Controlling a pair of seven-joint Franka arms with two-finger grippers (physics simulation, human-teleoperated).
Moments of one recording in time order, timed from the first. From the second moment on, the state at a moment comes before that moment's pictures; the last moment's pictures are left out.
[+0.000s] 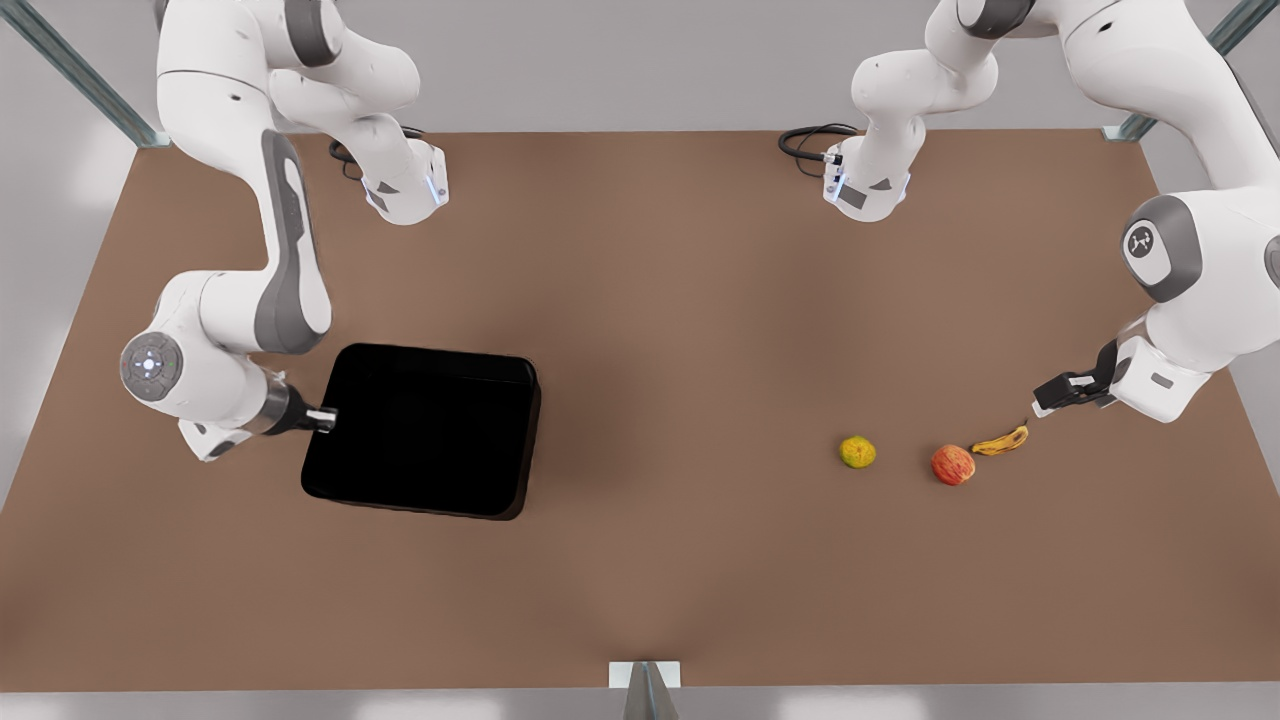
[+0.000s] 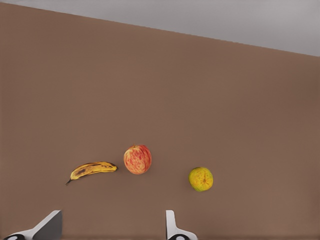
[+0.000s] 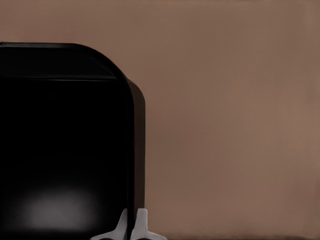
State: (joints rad) left arm 0.09 0.21 0.01 -1.54 -0.04 1.80 -0.04; right arm 0.22 0.33 -0.24 -1.64 0.13 1.84 0.04
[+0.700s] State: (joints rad) left arm 0.06 0.24 0.01 -1.48 -0.04 1.81 -0.06; right arm 0.15 0.70 -0.46 -1.44 0.17 1.84 -0.53
